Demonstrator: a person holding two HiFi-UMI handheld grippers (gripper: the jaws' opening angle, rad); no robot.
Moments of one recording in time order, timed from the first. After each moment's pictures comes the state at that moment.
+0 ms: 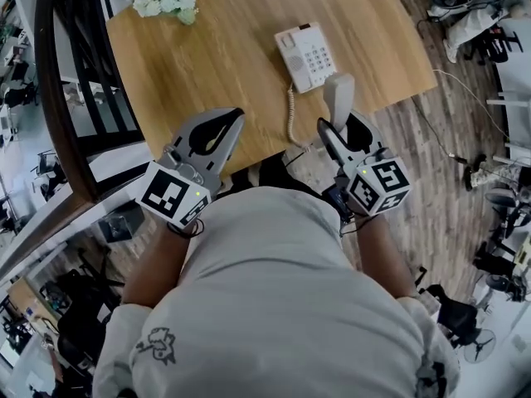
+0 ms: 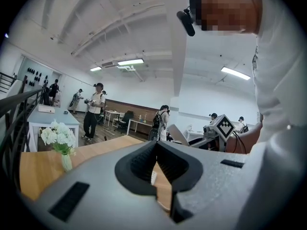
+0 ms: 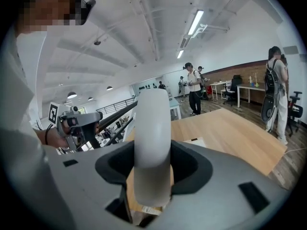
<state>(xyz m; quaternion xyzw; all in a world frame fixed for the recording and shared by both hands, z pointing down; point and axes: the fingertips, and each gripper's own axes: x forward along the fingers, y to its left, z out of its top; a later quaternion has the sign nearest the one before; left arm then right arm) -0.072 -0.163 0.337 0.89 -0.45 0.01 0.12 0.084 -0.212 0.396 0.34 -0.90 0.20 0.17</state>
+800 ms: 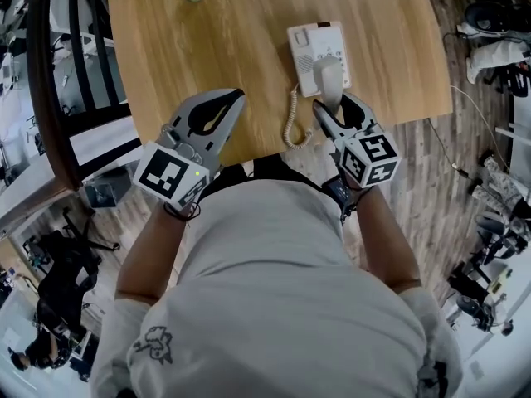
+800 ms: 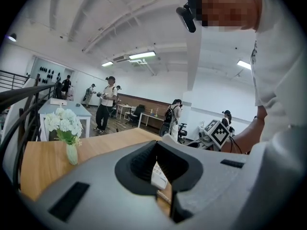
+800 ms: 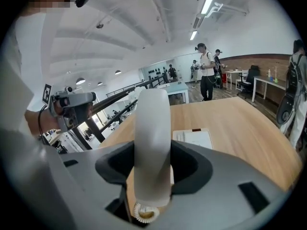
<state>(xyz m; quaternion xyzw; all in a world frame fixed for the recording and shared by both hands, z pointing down) -0.080 -0.236 0.396 0.85 -0.50 0.04 0.16 0.066 -0.301 0.501 0.25 -0.91 0.21 0.26</state>
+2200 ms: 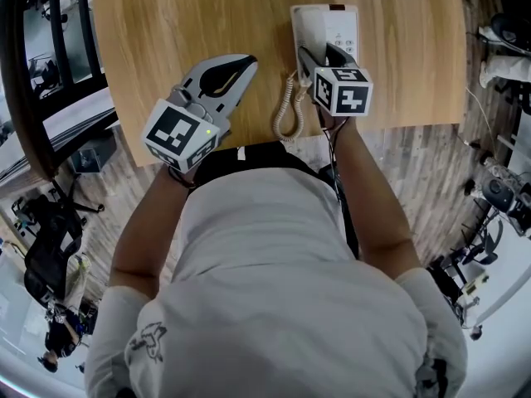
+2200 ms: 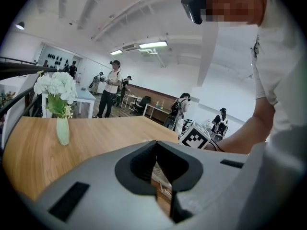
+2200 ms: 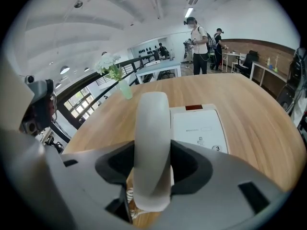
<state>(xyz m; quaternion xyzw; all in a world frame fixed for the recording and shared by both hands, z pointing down) -0.063 -0.300 0.494 0.82 -0.52 0.05 0.23 0.027 -0.389 0.648 0.26 -0.85 0.25 0.38</state>
